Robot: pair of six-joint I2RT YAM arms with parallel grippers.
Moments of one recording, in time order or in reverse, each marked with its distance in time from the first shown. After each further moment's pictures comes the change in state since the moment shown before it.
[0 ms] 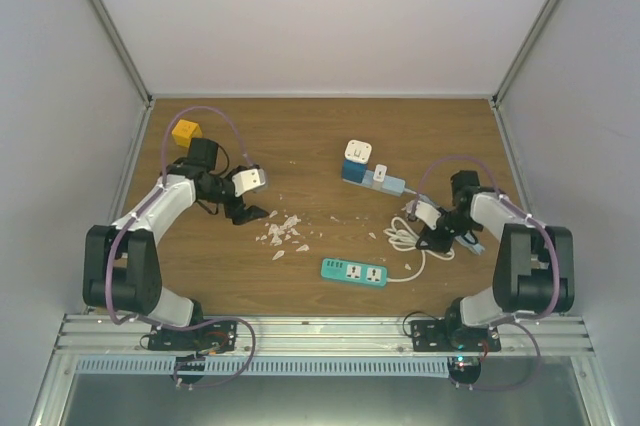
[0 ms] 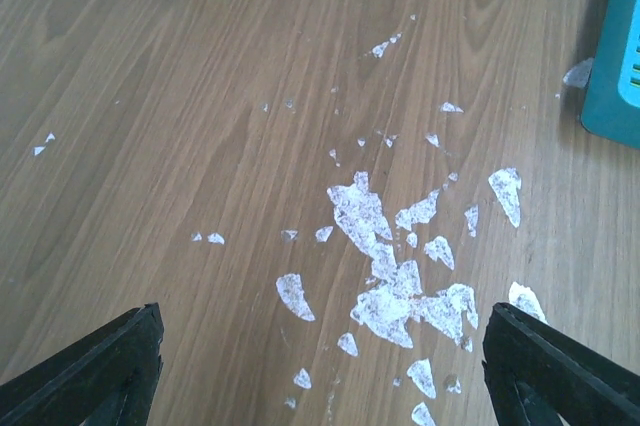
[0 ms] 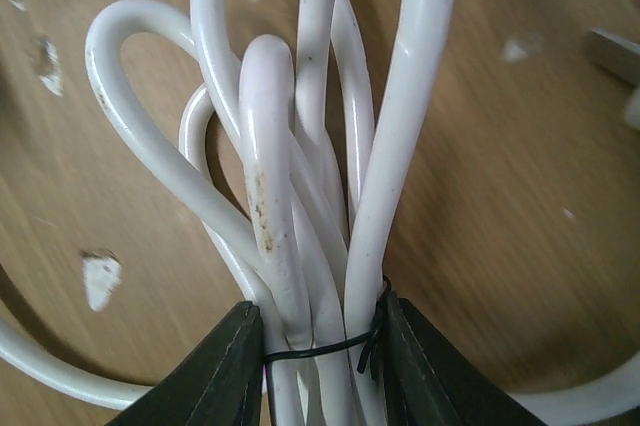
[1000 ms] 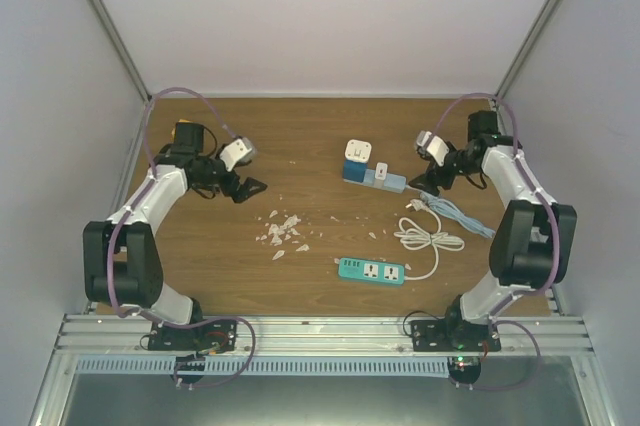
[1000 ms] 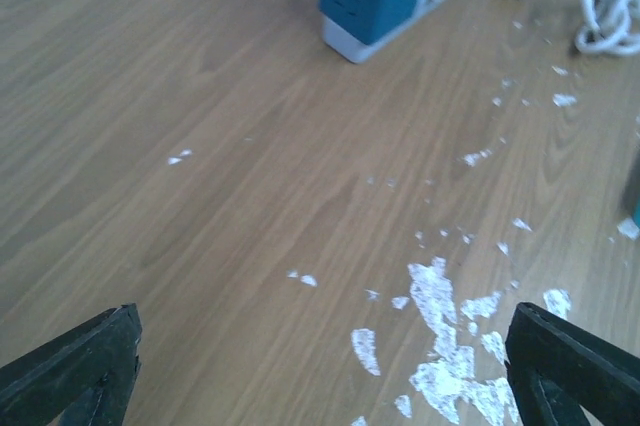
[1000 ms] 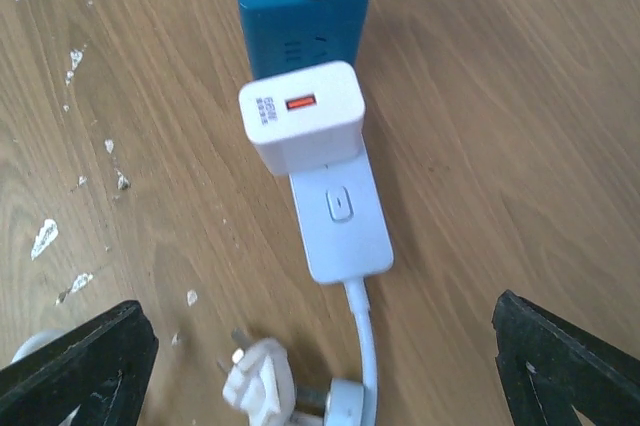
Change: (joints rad) left arm 0.053 0.044 0.097 0.092 0.056 -0.296; right arm -0.065 0.162 0.520 -0.037 -0.255 -0.018
